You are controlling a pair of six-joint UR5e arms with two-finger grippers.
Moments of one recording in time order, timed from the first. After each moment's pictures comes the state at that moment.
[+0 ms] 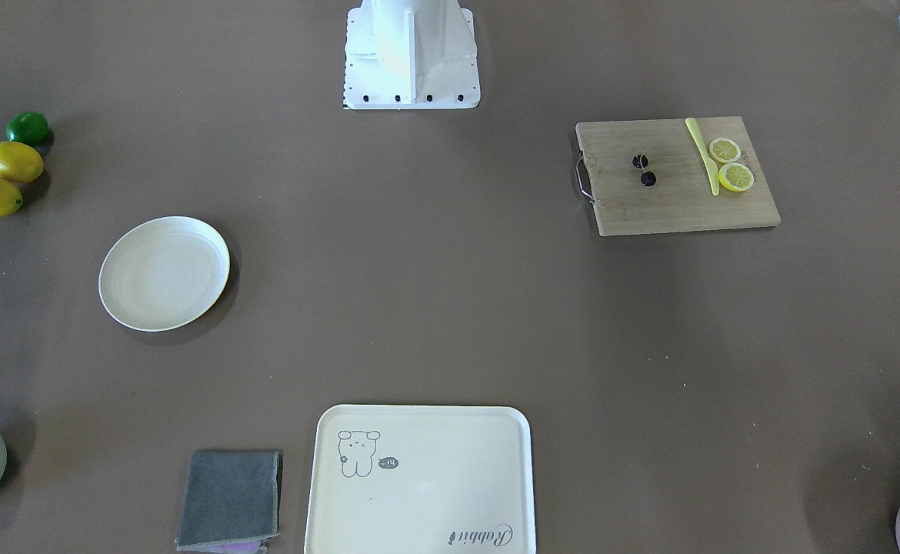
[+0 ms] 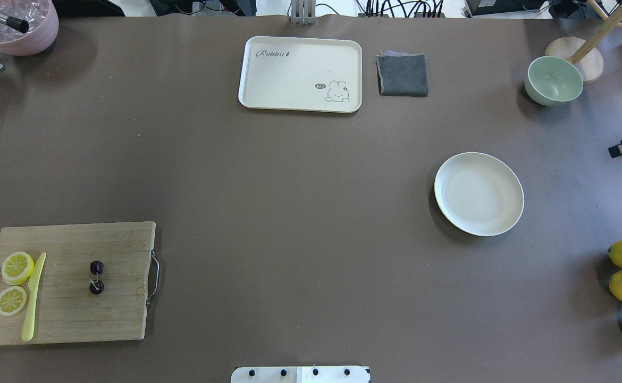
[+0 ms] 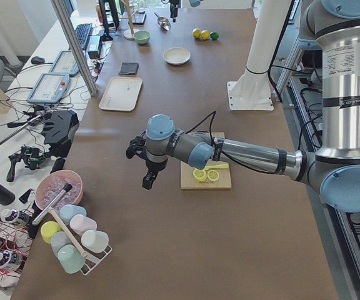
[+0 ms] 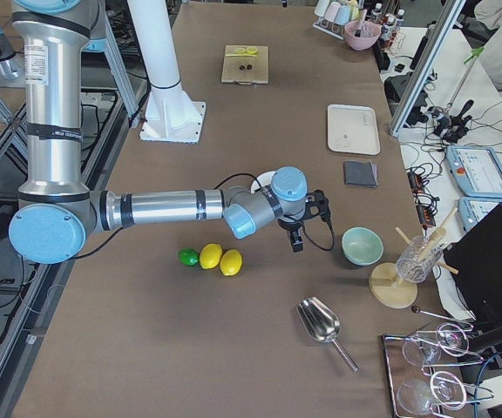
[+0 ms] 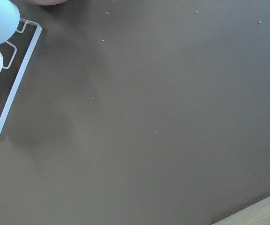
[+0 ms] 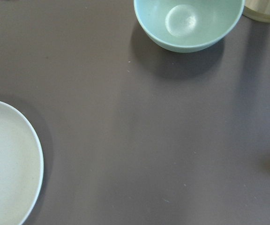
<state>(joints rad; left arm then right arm) -1.39 -1.48 -1.82 -1.83 -2.30 -0.06 1.27 -1.59 1.67 -1.10 2.39 0.34</state>
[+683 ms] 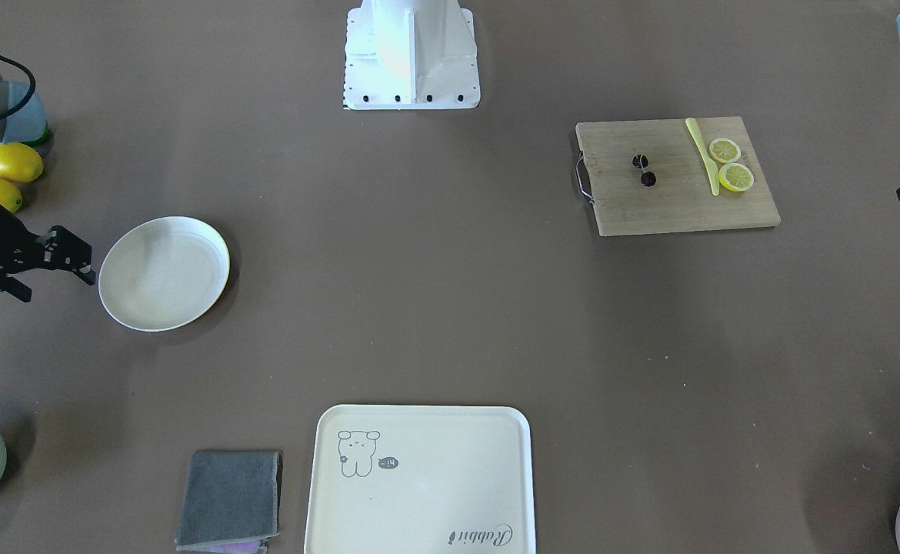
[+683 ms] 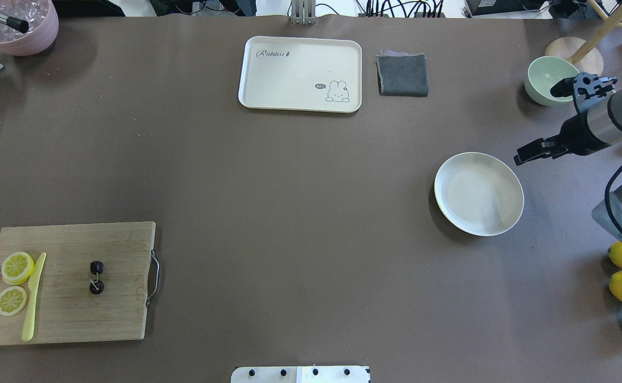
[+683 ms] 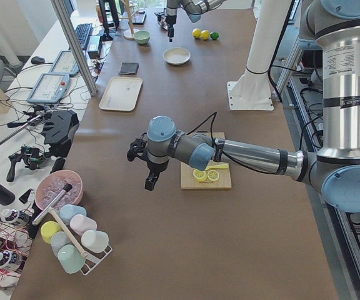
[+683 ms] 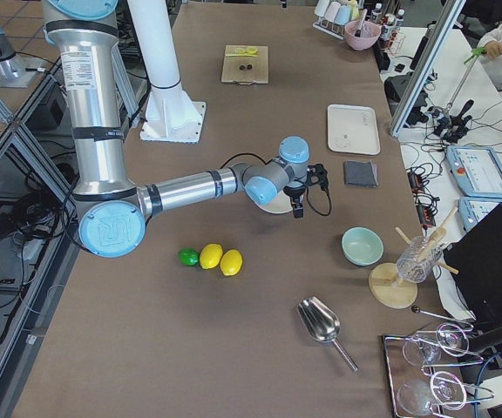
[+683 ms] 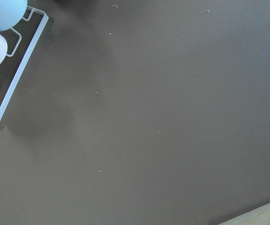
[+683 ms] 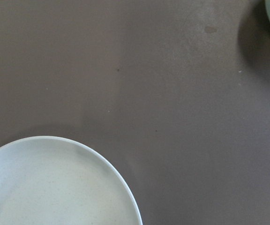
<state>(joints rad) -1.39 -1.47 -1.82 -1.83 -2.30 -0.11 0.99 -1.47 1.66 -1.08 2.18 0.65</state>
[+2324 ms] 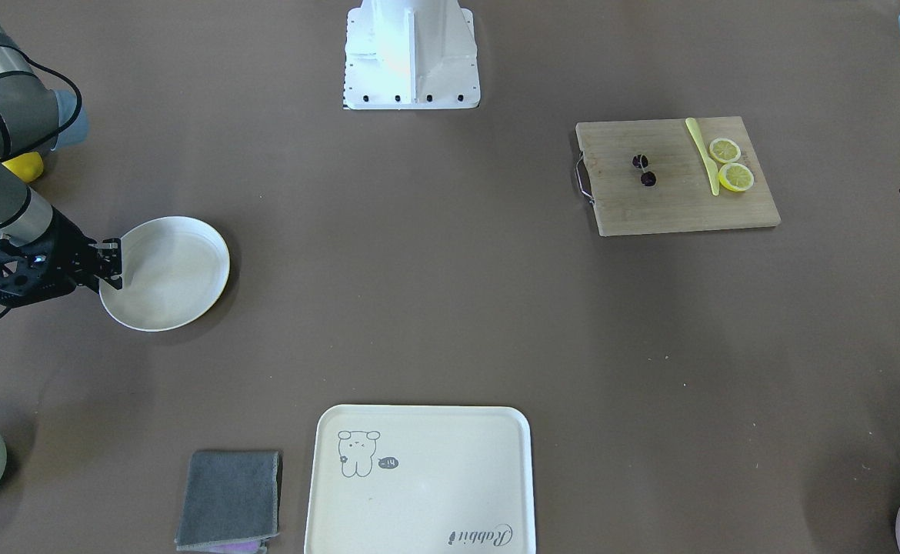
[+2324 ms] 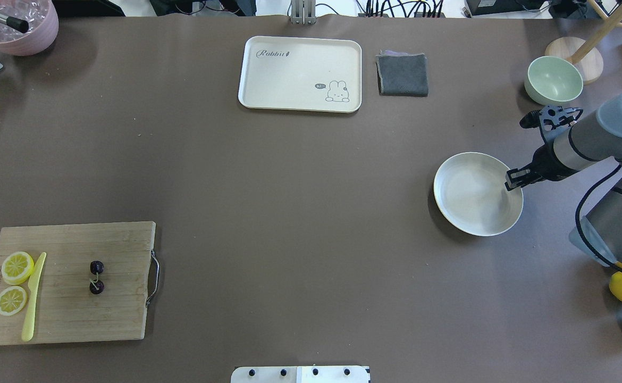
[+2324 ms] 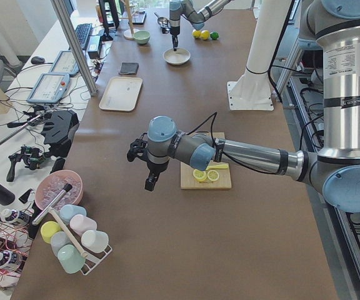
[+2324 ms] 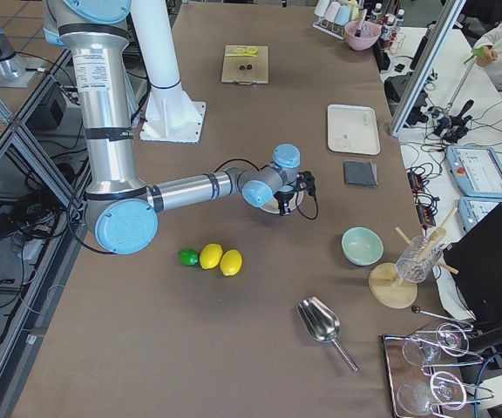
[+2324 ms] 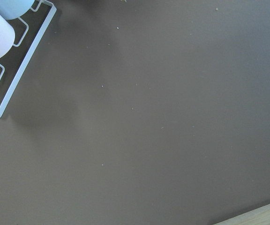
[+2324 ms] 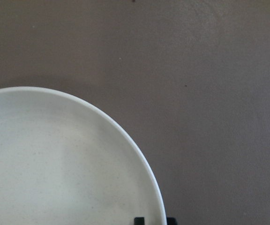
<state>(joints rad) -1.40 -1.46 -1.82 -1.83 -2.30 -0.11 0.89 -1.47 1.61 -1.07 2.16 0.67</state>
